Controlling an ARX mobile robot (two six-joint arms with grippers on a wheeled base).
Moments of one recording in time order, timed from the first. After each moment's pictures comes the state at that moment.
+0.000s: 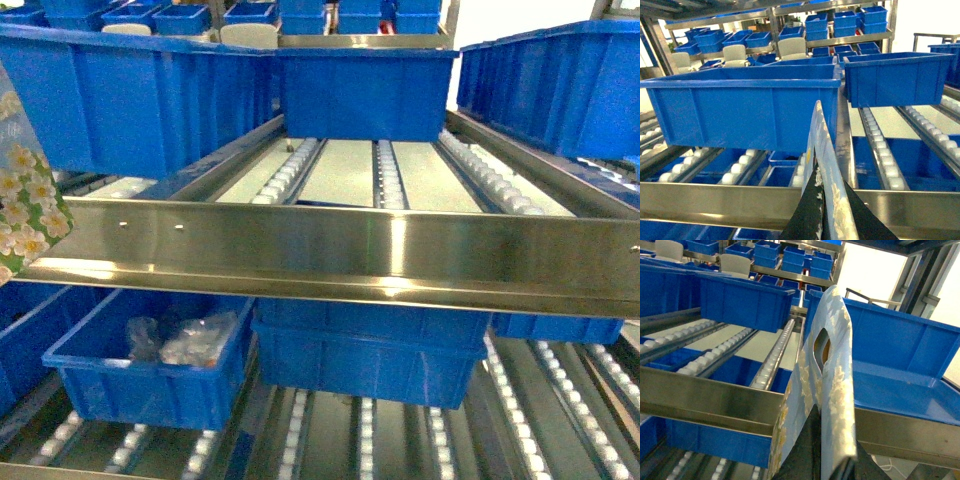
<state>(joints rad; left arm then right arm) -0.29 1.00 0.40 0.62 -0.39 0.11 -0.18 0.44 0.24 0.22 -0.16 -0.16</state>
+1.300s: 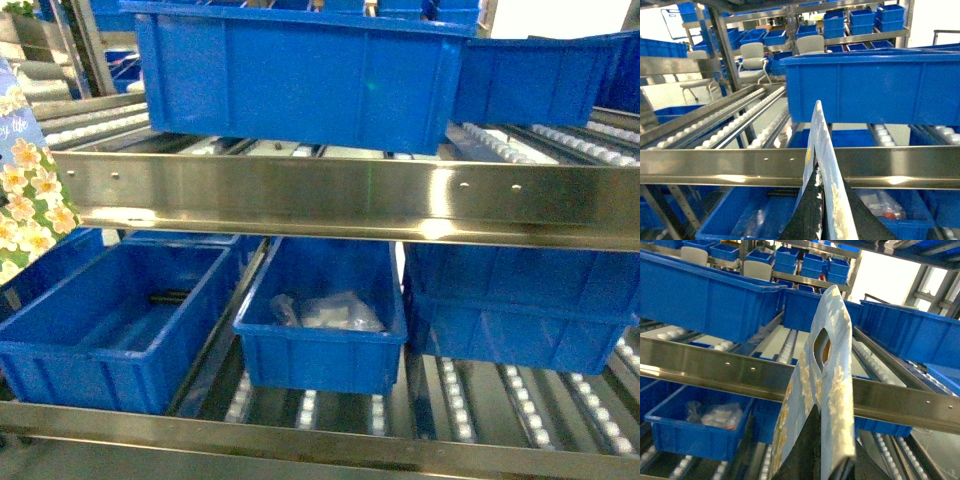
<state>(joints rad) -0.29 0.99 0.40 0.62 -0.39 0.11 -0.18 0.44 0.24 0.22 -0.16 -0.16</state>
